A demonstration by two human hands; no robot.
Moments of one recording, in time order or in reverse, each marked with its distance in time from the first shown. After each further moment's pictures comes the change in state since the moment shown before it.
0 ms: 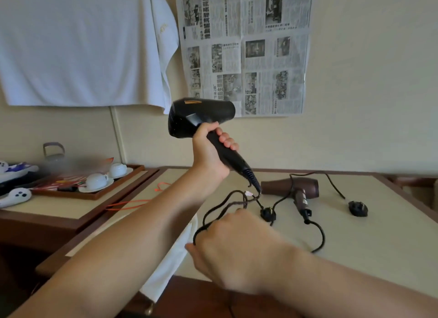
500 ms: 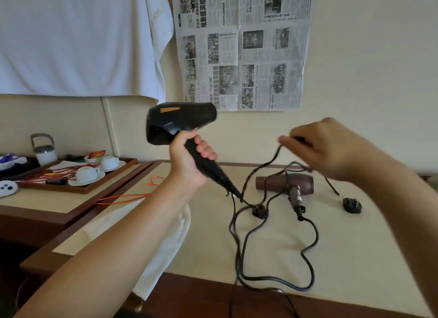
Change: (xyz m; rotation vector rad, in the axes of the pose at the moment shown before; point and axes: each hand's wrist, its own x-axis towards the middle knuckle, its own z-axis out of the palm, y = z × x) left_hand 0.004 0.009 -0.044 0.002 0.037 0.045; right_hand -0.046 0.159 -0.069 0.045 0.394 0.270
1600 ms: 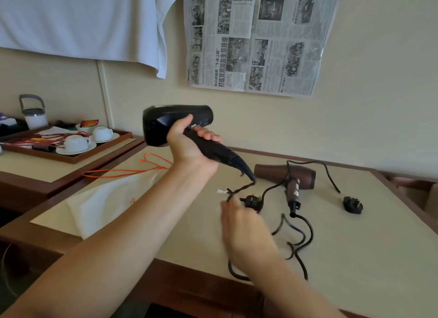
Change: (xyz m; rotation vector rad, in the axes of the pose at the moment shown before) left_hand 0.012 -0.030 -0.007 -0.281 0.205 0.009; right_hand -0.053 -0.092 0.174 0.081 -0.254 0.259
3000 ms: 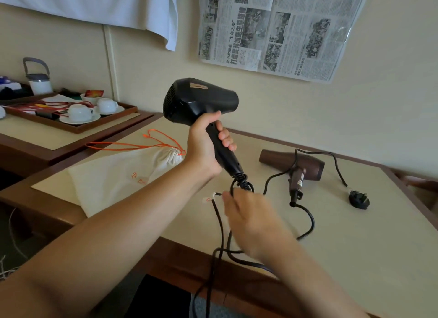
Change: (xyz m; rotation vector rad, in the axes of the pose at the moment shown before) left_hand -0.005 -0.023 -0.032 0.329 -0.050 -0.045; right_hand -0.003 0.004 -0.009 0.346 -0.121 0.059
